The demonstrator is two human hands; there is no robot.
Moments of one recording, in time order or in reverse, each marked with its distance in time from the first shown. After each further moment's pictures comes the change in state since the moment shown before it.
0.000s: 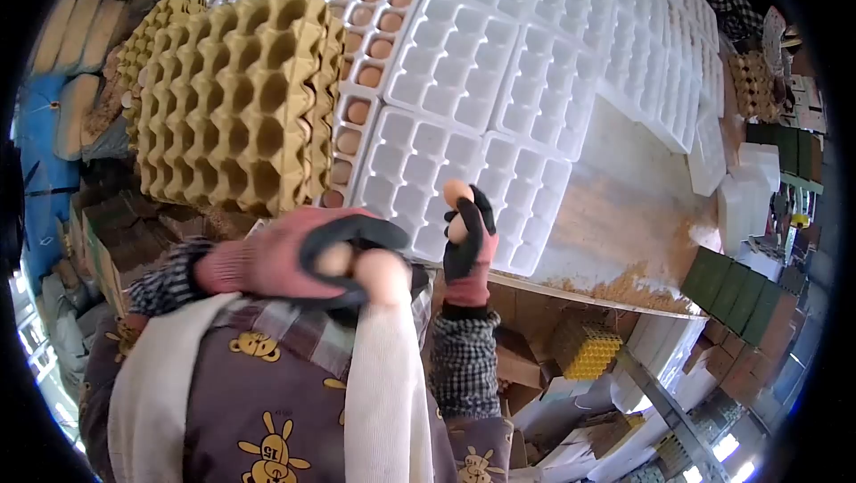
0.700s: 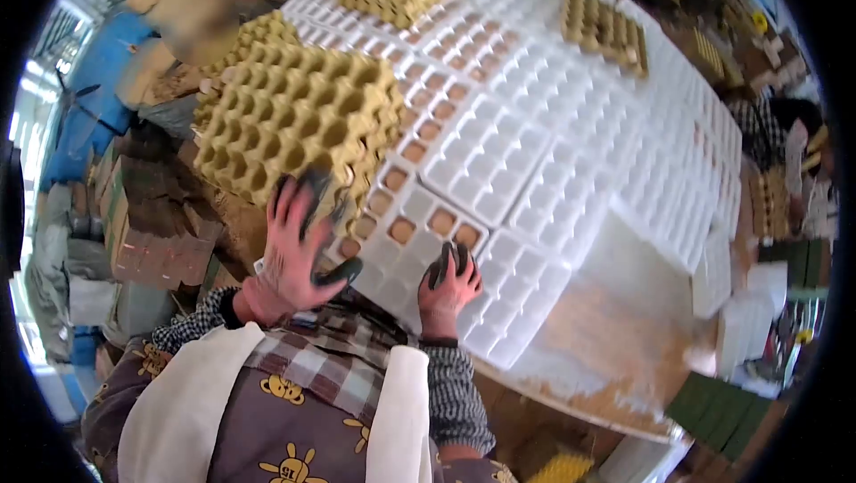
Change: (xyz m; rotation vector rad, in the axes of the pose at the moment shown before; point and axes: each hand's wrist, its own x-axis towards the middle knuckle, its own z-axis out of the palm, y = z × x) left_hand -0.033 -0.020 0.058 1.254 0.851 -0.049; right_hand 0.042 0.054 -0.008 -1.396 -0.101 -0.910
